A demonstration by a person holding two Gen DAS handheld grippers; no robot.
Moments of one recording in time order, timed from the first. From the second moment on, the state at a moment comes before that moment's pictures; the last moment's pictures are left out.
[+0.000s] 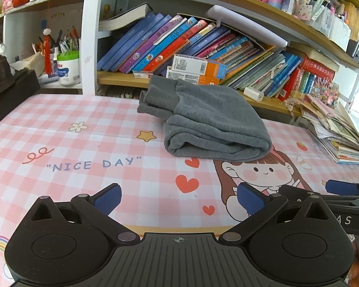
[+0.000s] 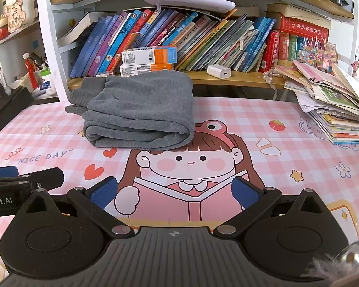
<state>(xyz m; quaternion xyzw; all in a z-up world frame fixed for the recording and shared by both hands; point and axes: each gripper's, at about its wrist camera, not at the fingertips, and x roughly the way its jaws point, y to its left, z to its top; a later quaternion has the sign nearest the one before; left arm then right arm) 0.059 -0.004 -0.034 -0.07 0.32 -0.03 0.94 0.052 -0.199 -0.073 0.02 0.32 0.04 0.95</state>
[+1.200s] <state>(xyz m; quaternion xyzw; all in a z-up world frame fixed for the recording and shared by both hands) 0.060 -0.005 -0.036 -0.07 0.33 -0.03 0.94 0.053 -0.200 -0.073 0.02 0.32 0.04 0.95</state>
